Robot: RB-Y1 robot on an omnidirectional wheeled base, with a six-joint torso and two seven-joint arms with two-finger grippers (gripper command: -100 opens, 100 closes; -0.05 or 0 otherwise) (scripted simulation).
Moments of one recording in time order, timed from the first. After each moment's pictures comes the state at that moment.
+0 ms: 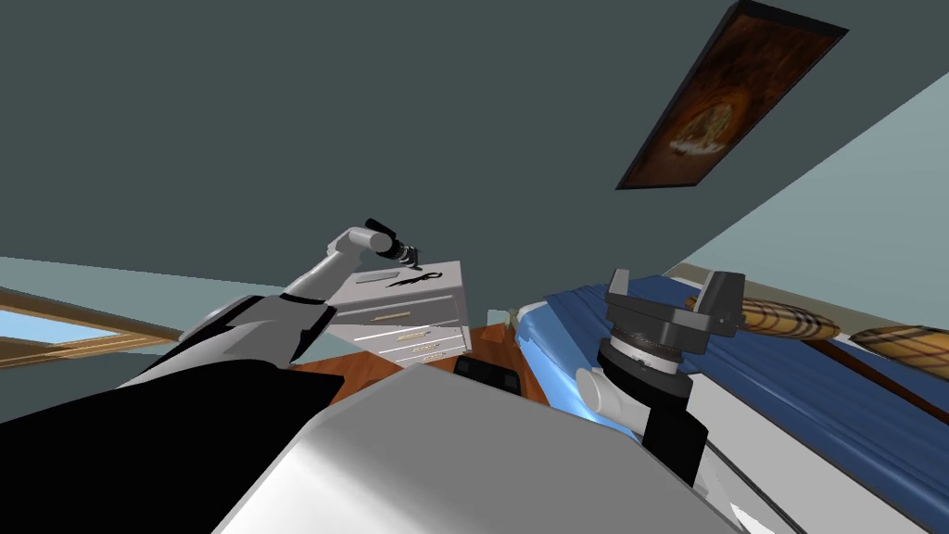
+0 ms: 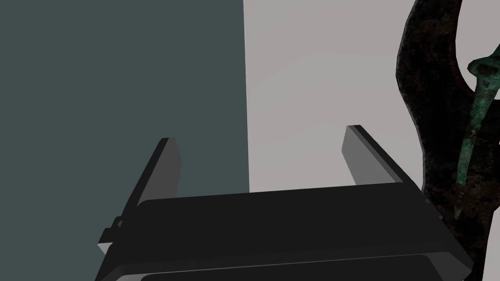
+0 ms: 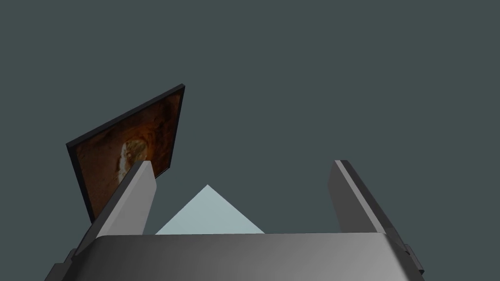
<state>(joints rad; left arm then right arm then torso) -0.44 1.20 0.03 -1.57 1.09 1.31 0.49 0.45 -0.05 -0.03 -2.32 -0.09 -0.63 -0.13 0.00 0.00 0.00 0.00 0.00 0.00</state>
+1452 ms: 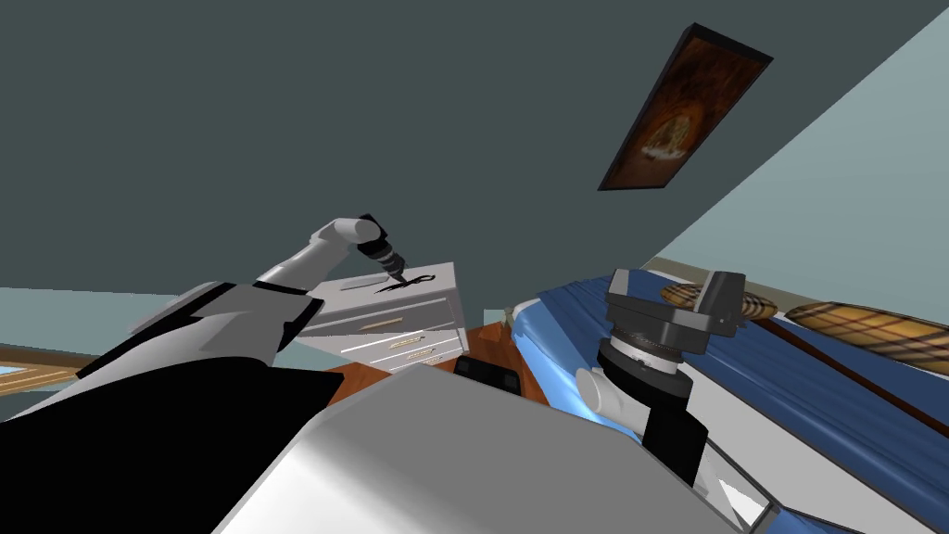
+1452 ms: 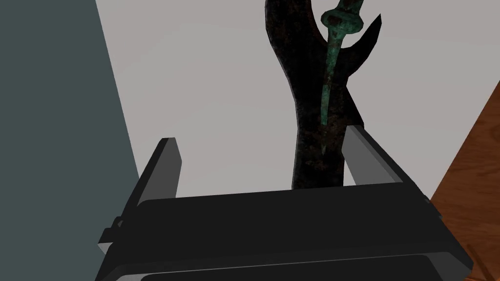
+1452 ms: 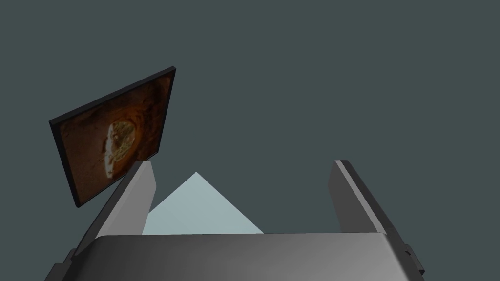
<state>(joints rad) -0.53 1.32 -0.05 -1.43 1.28 1.72 0.59 0.45 -0.05 -0.03 -2.32 -0.09 -0.63 -0.13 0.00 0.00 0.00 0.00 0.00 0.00</state>
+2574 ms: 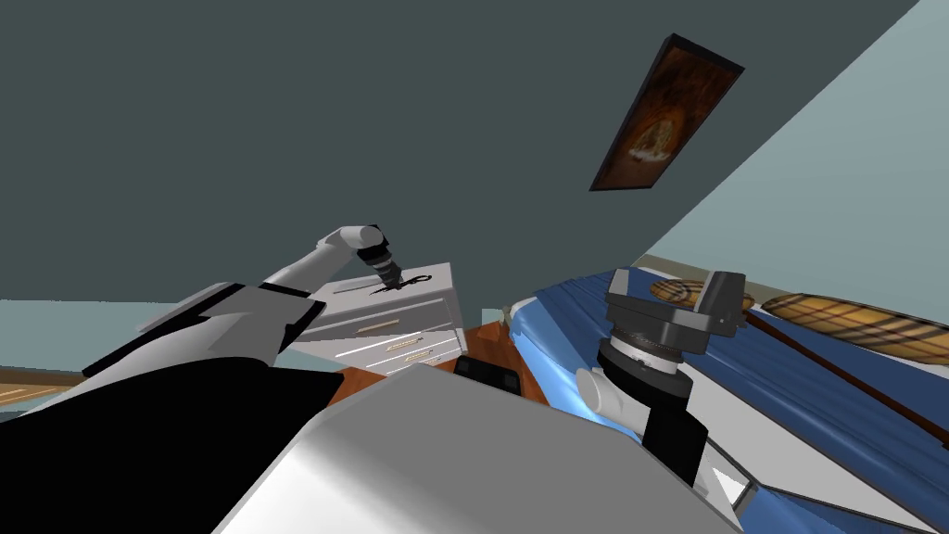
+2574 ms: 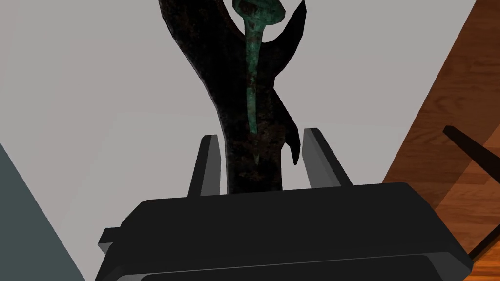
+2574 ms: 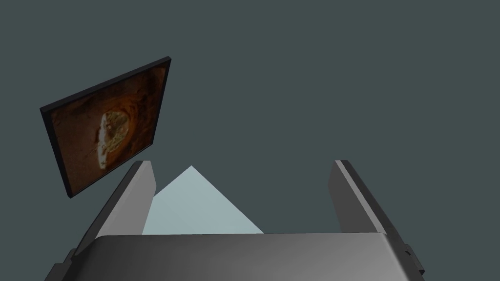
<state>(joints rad) -0.52 1.31 -0.10 -1.36 1.32 1.85 0.61 0.45 -0.05 -0.03 -2.32 -0.09 -0.63 -0.13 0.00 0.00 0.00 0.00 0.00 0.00</state>
